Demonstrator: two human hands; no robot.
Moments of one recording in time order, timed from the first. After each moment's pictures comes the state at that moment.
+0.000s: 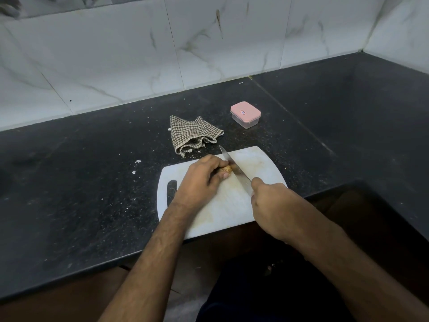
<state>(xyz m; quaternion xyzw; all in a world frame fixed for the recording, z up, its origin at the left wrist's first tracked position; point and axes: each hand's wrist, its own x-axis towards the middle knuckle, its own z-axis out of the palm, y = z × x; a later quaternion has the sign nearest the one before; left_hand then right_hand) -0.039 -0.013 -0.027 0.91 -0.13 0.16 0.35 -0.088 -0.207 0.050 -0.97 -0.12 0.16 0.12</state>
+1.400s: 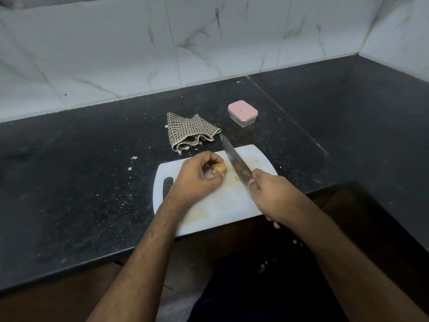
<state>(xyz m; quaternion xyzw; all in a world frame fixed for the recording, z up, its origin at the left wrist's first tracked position) -0.041 -0.012 -0.025 0.85 -0.07 0.10 0.51 -0.072 -0.216 0.053 -0.96 -0.08 0.17 0.22</state>
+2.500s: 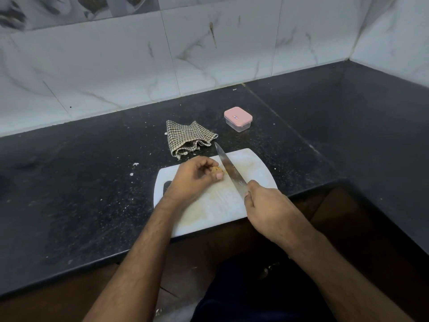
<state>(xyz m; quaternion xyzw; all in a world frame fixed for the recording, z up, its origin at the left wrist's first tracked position) -0.042 -0.007 -0.021 0.85 -0.04 0.06 0.53 -0.099 -0.220 0.032 -0.97 -0.12 0.10 0.20</state>
